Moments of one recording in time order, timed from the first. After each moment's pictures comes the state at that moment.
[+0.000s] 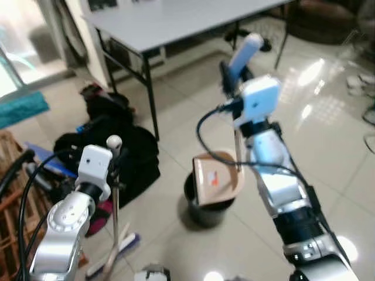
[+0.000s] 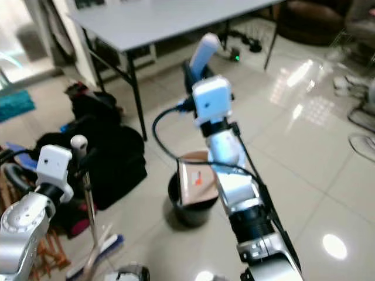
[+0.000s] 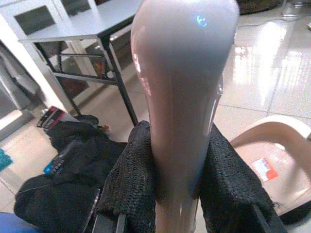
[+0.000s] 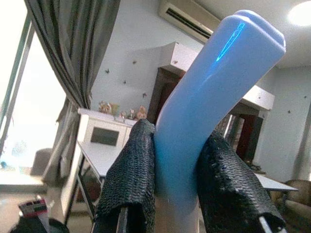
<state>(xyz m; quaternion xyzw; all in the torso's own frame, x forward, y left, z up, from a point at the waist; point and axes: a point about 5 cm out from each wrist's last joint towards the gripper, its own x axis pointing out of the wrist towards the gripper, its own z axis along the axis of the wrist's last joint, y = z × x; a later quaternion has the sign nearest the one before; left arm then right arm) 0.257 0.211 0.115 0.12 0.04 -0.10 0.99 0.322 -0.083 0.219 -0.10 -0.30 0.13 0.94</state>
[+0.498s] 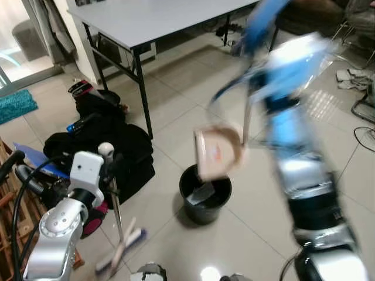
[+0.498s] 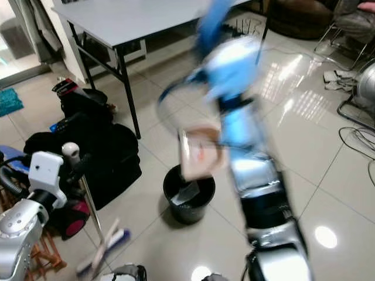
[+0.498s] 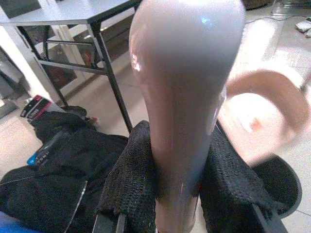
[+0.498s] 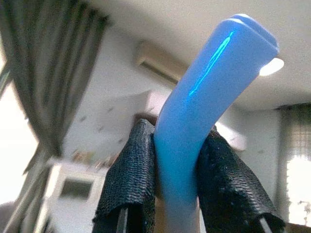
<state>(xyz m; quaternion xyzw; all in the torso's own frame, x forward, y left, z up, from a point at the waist) 0.251 0.221 0.103 0.10 0.05 -0.10 0.99 0.307 -0.117 0.306 -0.06 -0.43 0.08 0.90</state>
